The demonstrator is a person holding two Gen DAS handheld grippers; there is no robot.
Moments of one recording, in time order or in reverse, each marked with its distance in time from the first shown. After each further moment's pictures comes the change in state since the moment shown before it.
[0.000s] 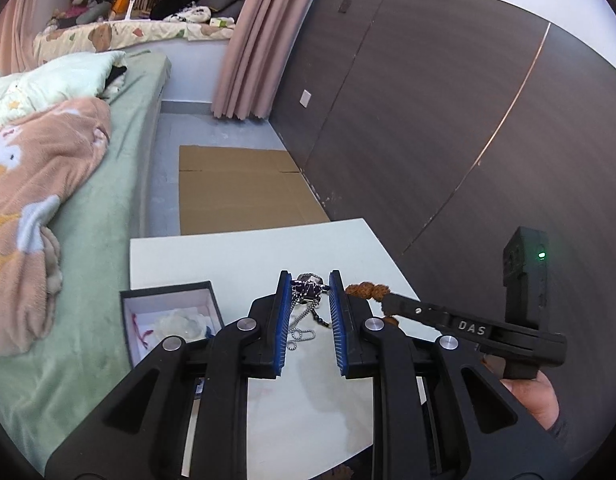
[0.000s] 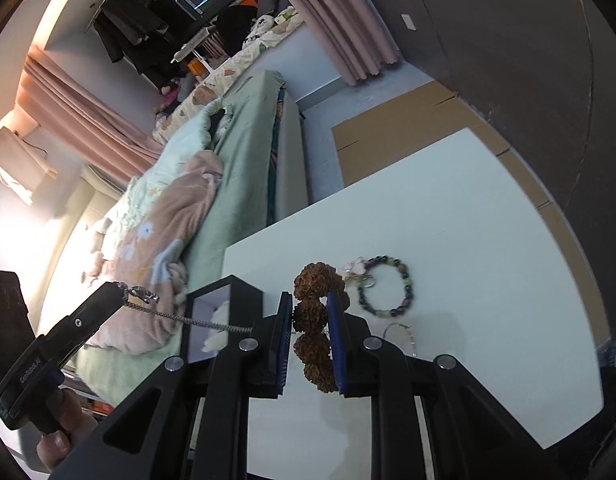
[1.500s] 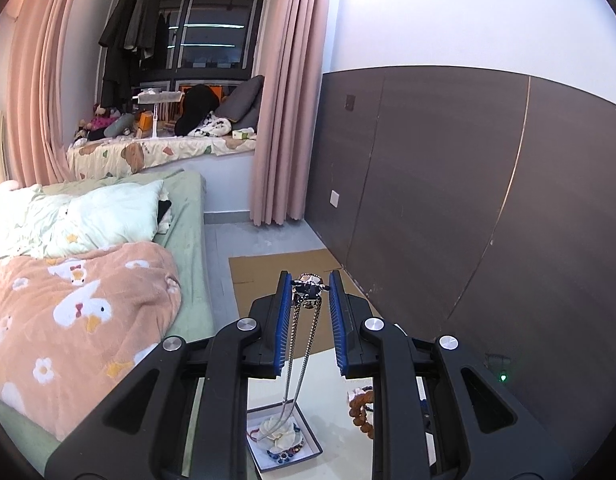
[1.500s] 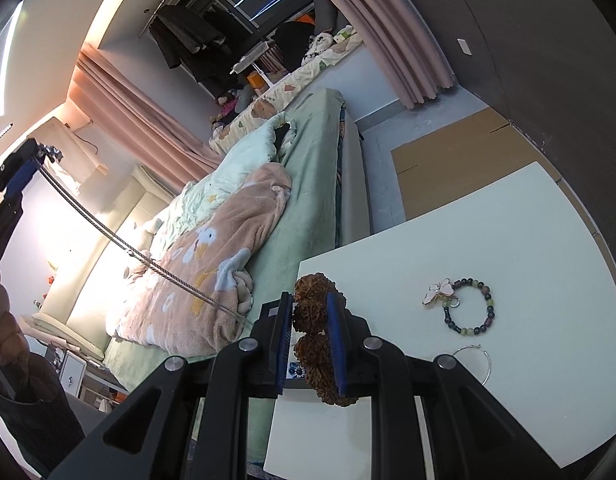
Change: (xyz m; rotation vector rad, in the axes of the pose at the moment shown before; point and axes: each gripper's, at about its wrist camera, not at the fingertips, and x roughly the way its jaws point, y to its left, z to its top) left arm -0.153 -0.028 0.117 0.163 -0.300 0.169; right arm -0.017 0.061 -0.010 -0.100 -0.100 0.194
